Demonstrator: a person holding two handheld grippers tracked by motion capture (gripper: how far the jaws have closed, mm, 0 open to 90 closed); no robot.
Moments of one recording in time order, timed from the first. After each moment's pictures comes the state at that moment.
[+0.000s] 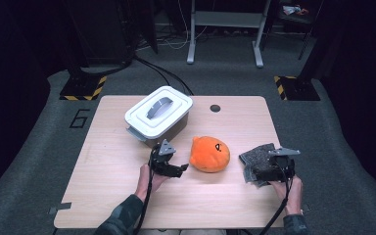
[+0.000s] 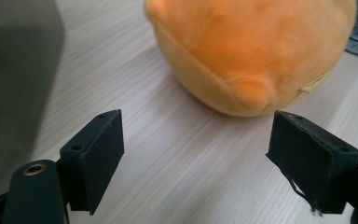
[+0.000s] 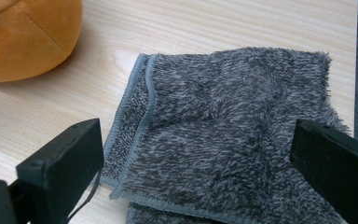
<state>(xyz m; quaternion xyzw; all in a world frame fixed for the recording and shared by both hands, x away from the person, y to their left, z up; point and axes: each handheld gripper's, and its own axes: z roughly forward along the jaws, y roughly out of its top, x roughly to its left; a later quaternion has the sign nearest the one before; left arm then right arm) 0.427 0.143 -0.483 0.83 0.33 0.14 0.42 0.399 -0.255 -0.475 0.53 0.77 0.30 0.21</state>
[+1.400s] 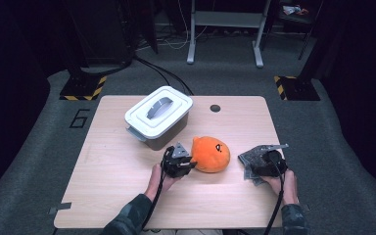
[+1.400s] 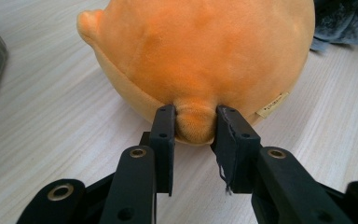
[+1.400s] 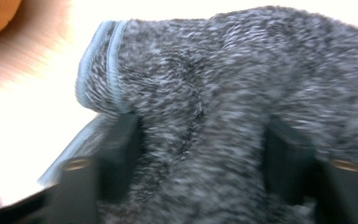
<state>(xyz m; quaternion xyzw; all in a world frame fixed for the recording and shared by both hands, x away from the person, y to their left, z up) 0.423 0.111 -0.488 0.84 0.30 0.13 0.42 0.434 -0.252 -0.504 0.53 0.79 0.25 0.17</state>
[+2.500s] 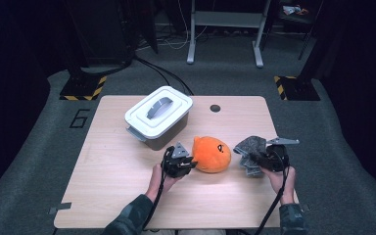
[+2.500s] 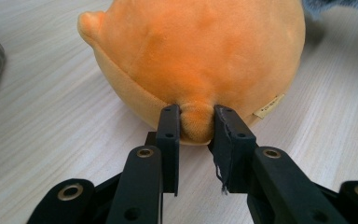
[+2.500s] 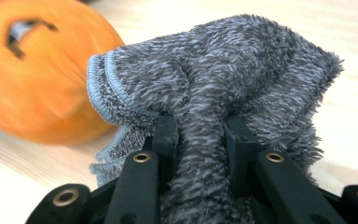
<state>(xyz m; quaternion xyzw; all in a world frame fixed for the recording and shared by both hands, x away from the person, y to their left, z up) 0.420 0.110 -0.485 0.84 0.30 0.13 0.43 0.421 -0.243 -0.455 0.52 0.75 0.37 0.16</state>
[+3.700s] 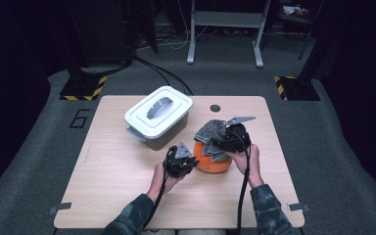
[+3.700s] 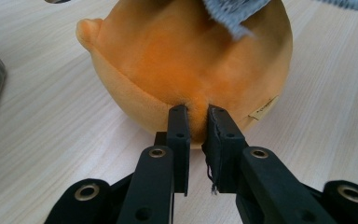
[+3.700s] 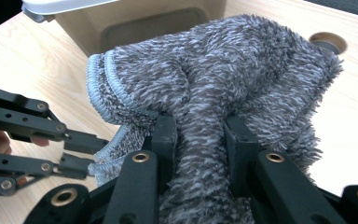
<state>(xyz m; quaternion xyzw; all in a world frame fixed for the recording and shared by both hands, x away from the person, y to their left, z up) 0.417 0.102 -0.477 0.84 0.29 0.14 0.43 0.456 -0.121 -0.399 0.41 0.81 0.39 0.13</state>
